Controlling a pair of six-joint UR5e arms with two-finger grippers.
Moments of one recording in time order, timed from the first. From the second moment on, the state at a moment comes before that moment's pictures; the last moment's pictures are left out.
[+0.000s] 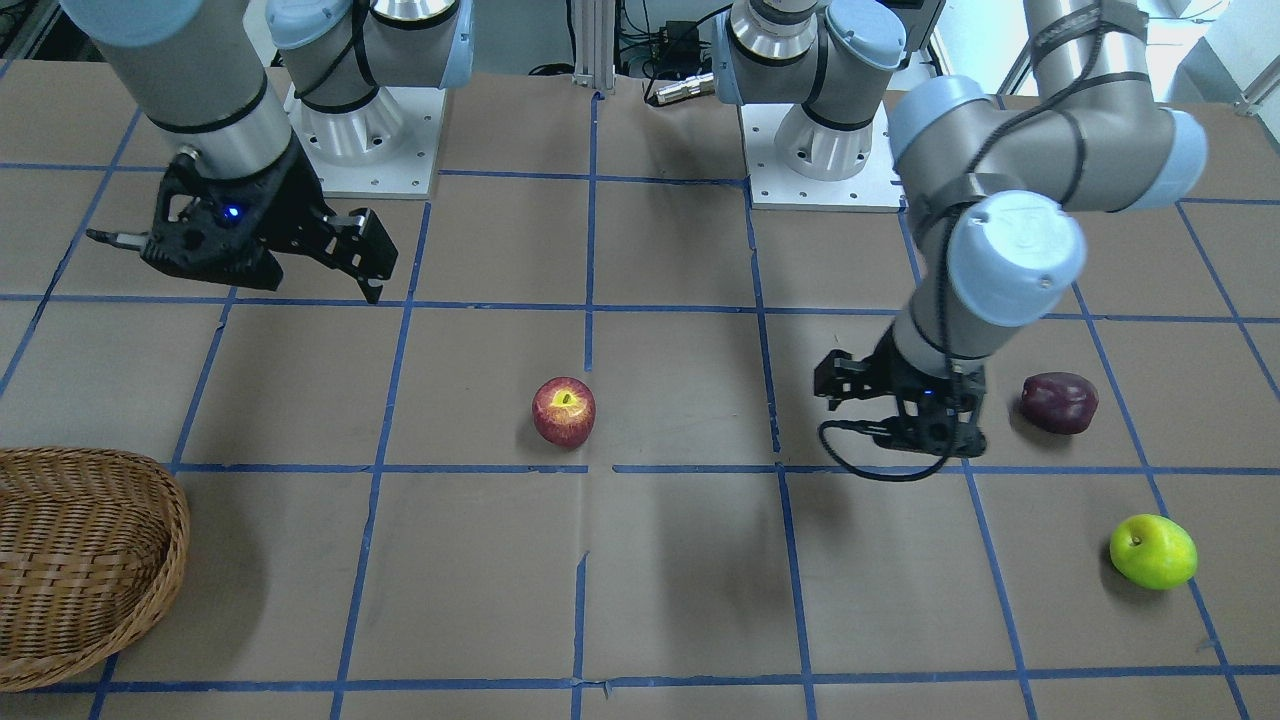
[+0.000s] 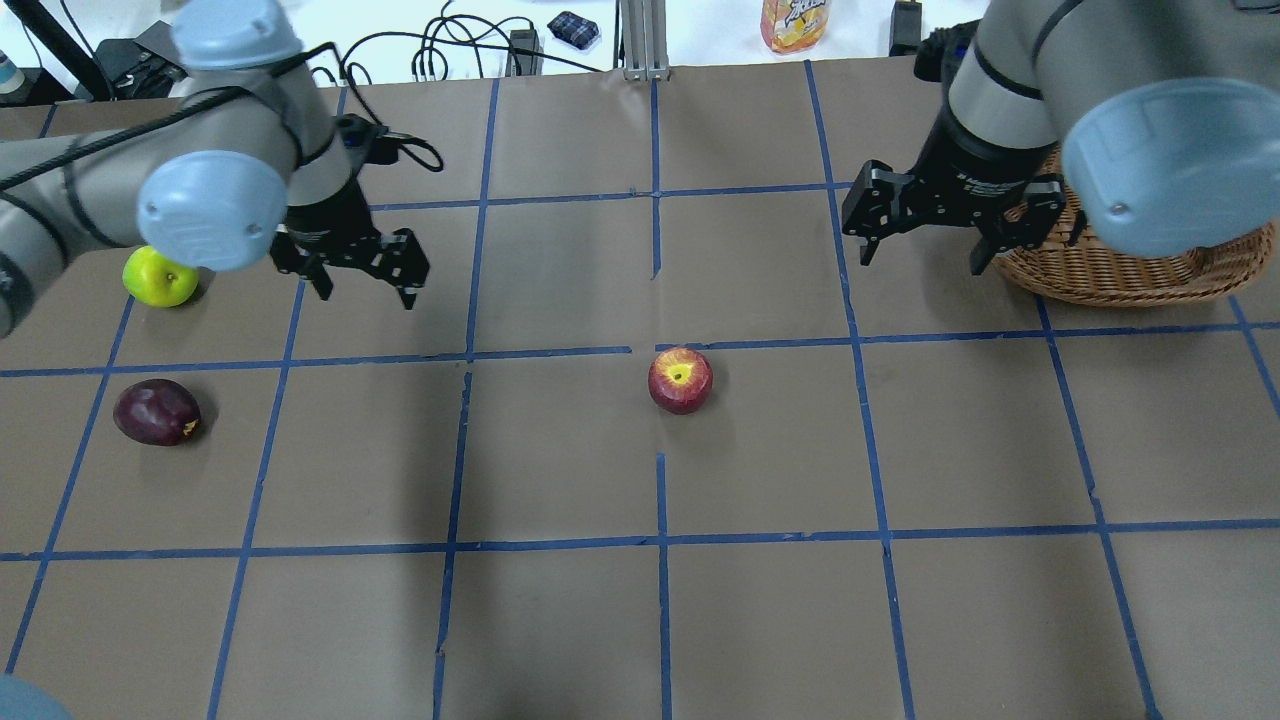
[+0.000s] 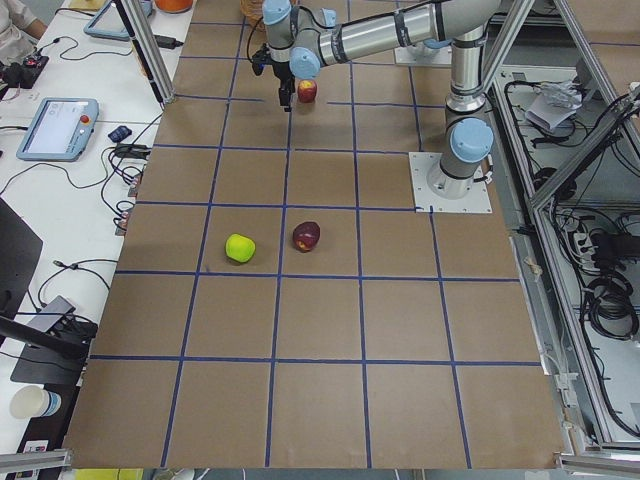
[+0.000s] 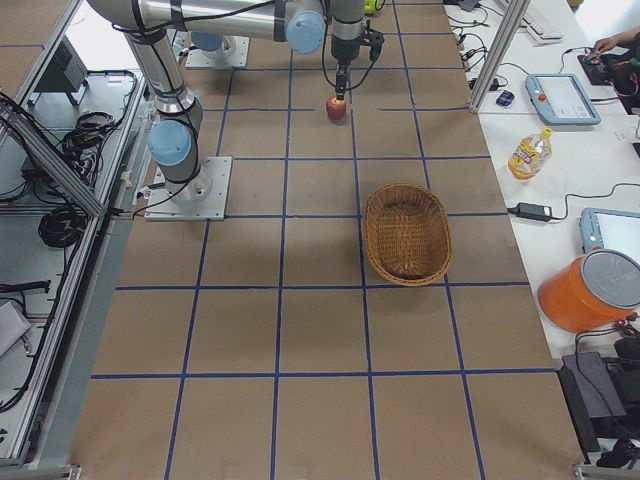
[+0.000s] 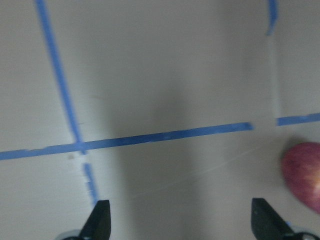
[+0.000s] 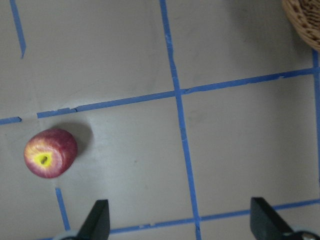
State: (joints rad) left arm -1.41 -1.82 -1.70 -1.32 1.65 0.32; right arm 1.62 -1.51 1.68 -1.74 -1.55 0.20
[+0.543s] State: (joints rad) left arm -1.04 -1.83 -1.72 -1.32 1.65 0.76; right arm 1.79 -1.30 1.67 -1.93 -1.55 0.42
